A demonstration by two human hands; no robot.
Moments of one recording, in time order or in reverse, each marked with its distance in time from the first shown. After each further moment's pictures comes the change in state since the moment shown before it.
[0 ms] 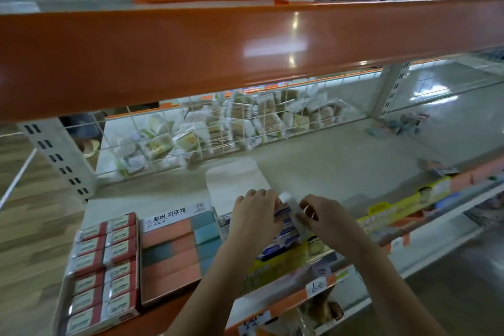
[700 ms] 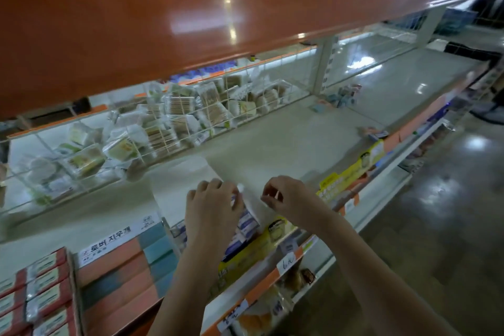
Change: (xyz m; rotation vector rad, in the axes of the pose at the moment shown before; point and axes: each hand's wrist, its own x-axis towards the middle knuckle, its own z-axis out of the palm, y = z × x) left_hand 0.008 0.007 0.003 0.086 0.157 -0.005; right_hand -0.005 0.010 -0.012 0.082 0.078 0.021
